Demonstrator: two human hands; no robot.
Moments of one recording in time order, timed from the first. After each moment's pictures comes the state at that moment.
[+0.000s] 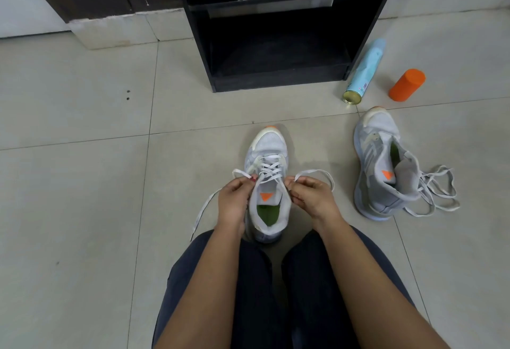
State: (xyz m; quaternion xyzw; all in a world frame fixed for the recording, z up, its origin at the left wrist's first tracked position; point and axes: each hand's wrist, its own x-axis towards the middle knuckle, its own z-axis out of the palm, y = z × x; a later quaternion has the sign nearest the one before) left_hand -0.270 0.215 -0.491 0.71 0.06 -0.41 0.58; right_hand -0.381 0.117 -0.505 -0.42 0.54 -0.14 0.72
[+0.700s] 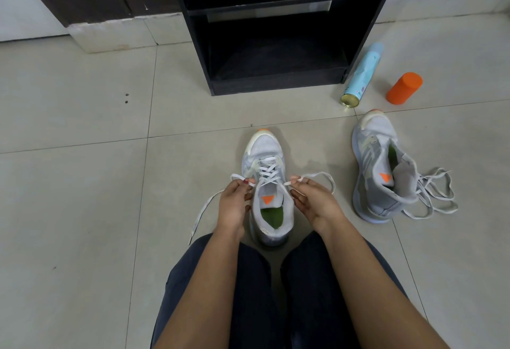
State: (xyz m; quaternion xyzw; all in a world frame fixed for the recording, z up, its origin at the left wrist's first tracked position) left_hand -0.271 0.213 -0.496 0.69 0.05 -0.42 0.59; right_hand -0.382 0.109 -0.500 -0.33 0.54 -0.13 0.76
